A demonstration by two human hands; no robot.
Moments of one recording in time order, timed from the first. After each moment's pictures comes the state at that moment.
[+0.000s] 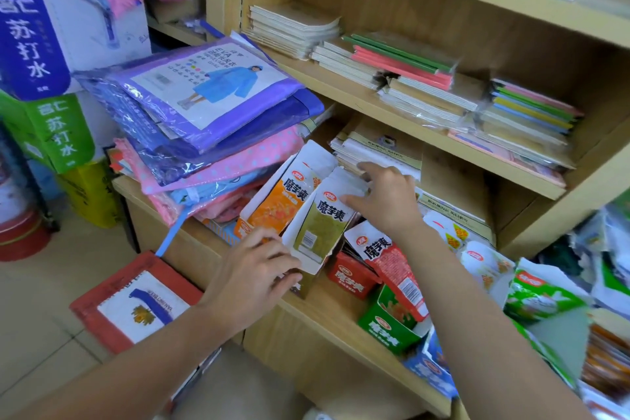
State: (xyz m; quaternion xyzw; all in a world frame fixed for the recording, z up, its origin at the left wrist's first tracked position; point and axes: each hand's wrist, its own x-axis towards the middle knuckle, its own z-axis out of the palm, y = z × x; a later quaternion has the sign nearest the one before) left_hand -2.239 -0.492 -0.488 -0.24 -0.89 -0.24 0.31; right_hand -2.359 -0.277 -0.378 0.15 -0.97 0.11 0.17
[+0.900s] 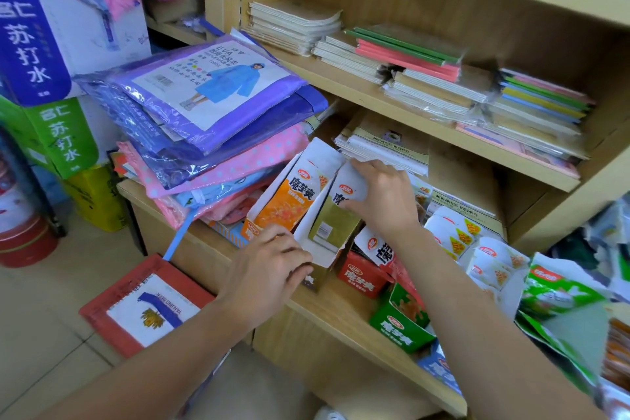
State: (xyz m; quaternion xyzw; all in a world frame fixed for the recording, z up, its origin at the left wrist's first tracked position) left_hand -2.249 -0.487 -0.486 -0.23 -0.90 -0.23 0.30; right_hand -2.366 -0.285 -0.402 0.18 -0.96 0.10 0.20
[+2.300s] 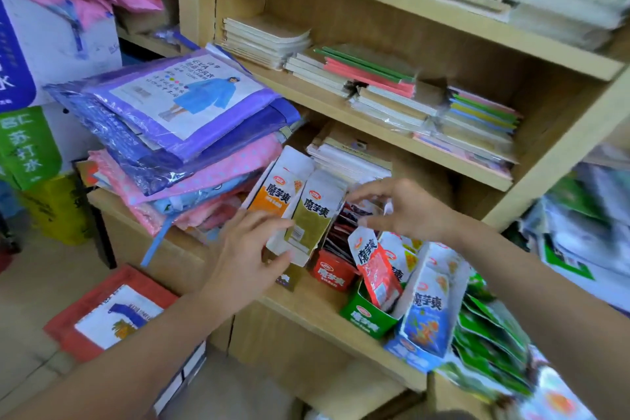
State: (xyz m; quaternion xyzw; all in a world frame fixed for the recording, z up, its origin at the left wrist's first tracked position) left_hand -2.247 -0.485 -0.456 -0.14 -0.88 -0.34 0.30; right_hand -2.312 -0.221 -0.315 0.31 -0.94 0.17 -0.03
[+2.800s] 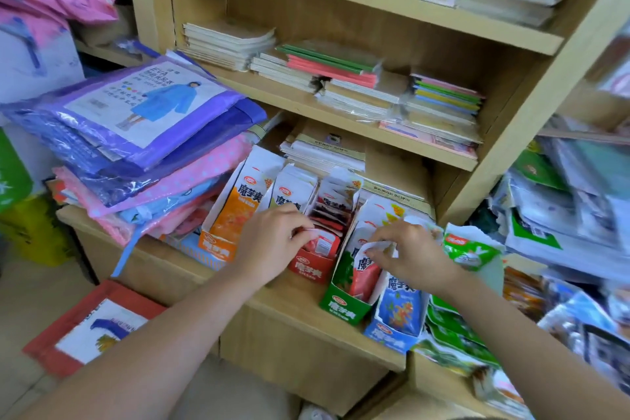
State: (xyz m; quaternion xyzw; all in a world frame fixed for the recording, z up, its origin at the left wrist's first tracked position) left_hand -2.275 -0.415 -0.427 -0.21 -0.90 -0.32 0.23; right_hand -2.251 -0.153 -0.380 0.18 -0.97 0.17 0.05
